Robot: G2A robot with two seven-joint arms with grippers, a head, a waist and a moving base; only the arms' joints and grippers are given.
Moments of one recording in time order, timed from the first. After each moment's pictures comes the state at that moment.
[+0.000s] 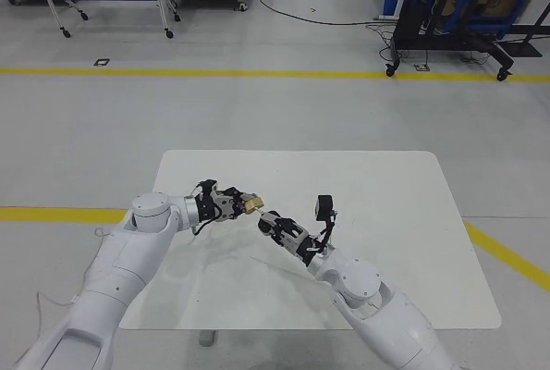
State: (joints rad) left arm 0.86 -1.19 -0.98 -0.98 -0.67 0.30 -0.96; right arm -1.39 -1.28 0.97 -1.67 0.33 0.03 0.22
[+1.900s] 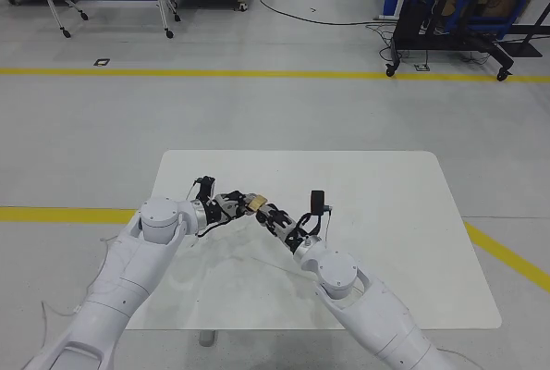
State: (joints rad) left arm 0.93 -1.18 -1.00 -1.11 -0.45 0.23 -0.80; right arm -1.28 -1.36 0.90 -1.50 0.24 0.06 0.05
